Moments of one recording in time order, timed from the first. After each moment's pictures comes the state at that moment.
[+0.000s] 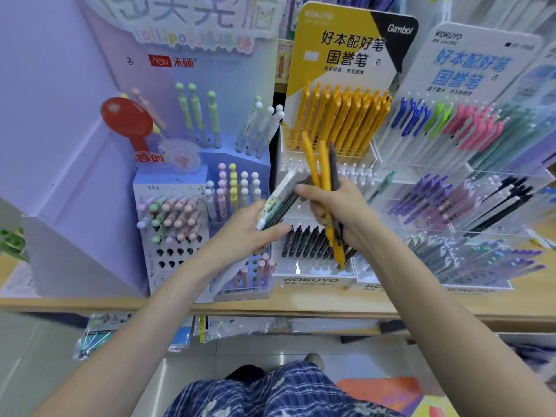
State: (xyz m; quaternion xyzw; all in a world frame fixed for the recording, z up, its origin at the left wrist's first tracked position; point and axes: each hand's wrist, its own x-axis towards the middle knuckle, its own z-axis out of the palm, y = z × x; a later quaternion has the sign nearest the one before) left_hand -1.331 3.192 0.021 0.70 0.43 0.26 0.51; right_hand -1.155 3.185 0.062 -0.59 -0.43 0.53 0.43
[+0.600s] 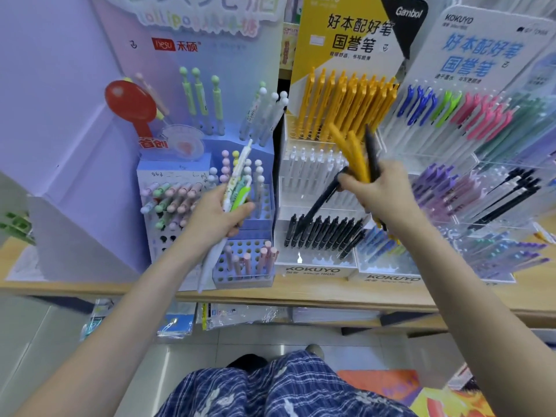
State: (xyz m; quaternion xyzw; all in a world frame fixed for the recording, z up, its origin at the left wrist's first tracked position) left_hand -1.358 3.190 0.014 0.56 0.51 0.39 0.52; right_hand -1.121 3.171 0.071 -0.67 -0.57 0.28 0.38
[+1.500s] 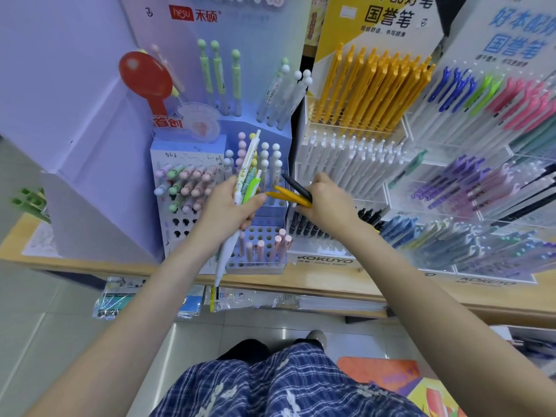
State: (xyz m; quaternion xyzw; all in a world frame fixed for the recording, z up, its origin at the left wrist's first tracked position) left_hand -1.365 3.187 -0.003 0.54 0.53 0.39 0.53; right_hand -1.179 3.205 -0.009 -0.67 -0.73 0.12 0.06
